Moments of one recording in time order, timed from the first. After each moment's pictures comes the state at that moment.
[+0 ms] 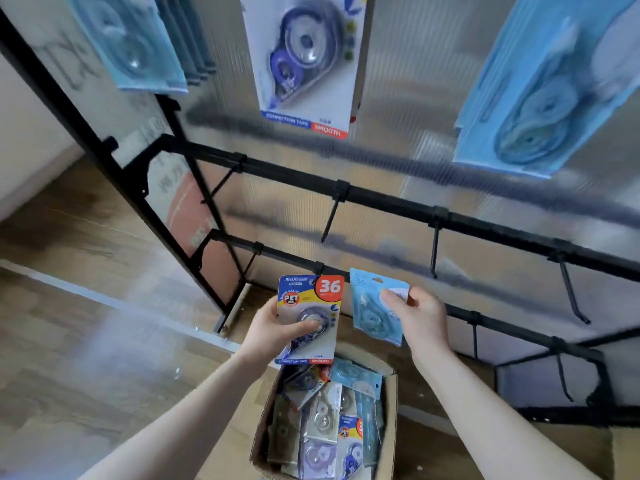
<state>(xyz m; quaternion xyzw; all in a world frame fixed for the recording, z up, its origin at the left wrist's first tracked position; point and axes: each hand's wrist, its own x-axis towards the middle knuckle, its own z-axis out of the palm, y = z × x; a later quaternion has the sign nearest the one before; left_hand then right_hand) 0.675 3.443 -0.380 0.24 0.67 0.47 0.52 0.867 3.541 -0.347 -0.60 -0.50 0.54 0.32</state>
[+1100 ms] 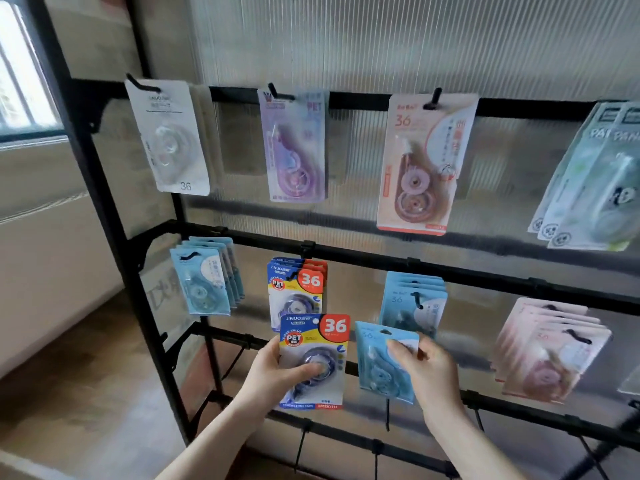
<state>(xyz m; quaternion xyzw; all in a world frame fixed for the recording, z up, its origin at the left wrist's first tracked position) 0.676 3.473 -0.110 0.40 0.56 0.57 0.45 0.884 3.544 -0.091 -0.49 -0.53 0.49 0.49</state>
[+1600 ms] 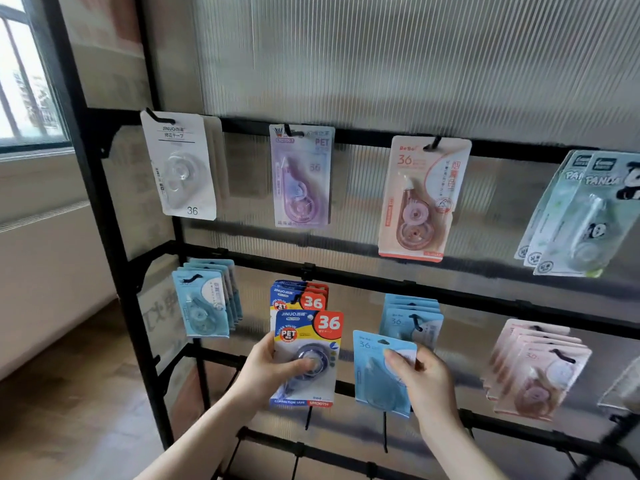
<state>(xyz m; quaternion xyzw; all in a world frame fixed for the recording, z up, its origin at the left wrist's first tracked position) 0.651 3.485 -0.078 0.41 0.55 0.56 0.46 0.871 3.533 -0.065 -0.50 -0.50 0.49 0.51</state>
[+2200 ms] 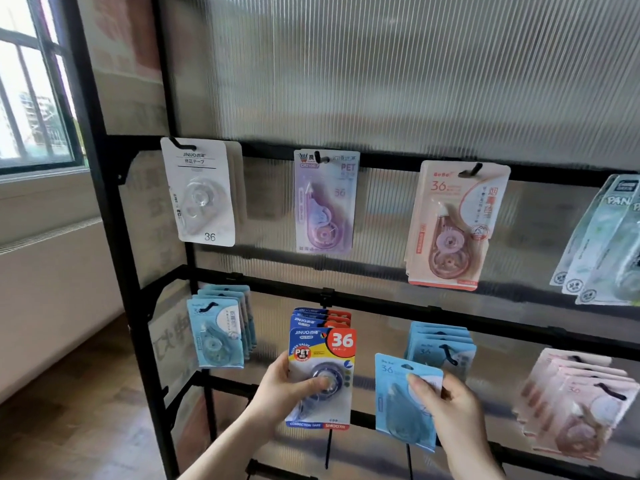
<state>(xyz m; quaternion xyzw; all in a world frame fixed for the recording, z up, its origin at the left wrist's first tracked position) 0.625 3.505 -0.077 0.40 0.53 0.56 0.49 0.854 3.540 -0.061 -0.50 -0.50 0.47 0.52</state>
